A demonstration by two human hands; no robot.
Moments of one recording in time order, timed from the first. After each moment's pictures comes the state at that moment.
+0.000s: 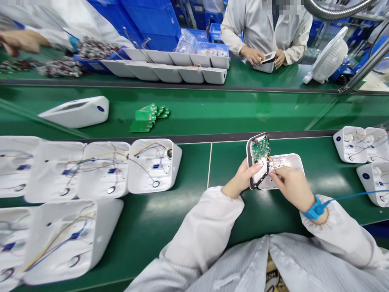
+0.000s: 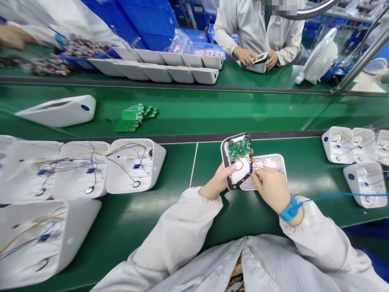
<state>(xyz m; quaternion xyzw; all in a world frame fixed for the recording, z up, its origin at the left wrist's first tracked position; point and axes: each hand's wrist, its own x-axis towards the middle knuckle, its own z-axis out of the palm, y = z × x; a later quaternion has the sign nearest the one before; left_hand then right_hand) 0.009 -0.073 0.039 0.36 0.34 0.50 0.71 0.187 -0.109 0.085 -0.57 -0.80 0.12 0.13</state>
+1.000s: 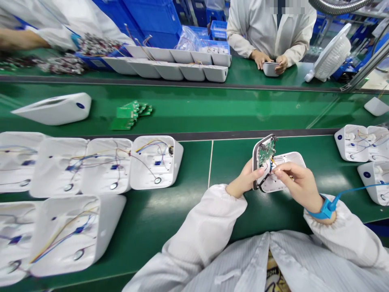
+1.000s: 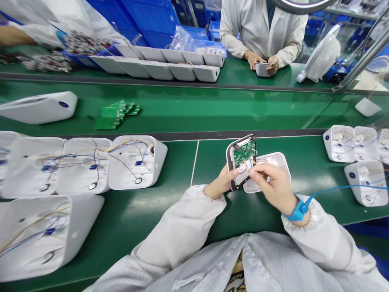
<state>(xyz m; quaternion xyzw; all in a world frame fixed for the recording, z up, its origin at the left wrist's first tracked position) 0.013 -0.083 0.033 0.42 0.27 0.50 0.71 0.185 -0.114 0.105 -0.48 -0.70 0.34 0.41</state>
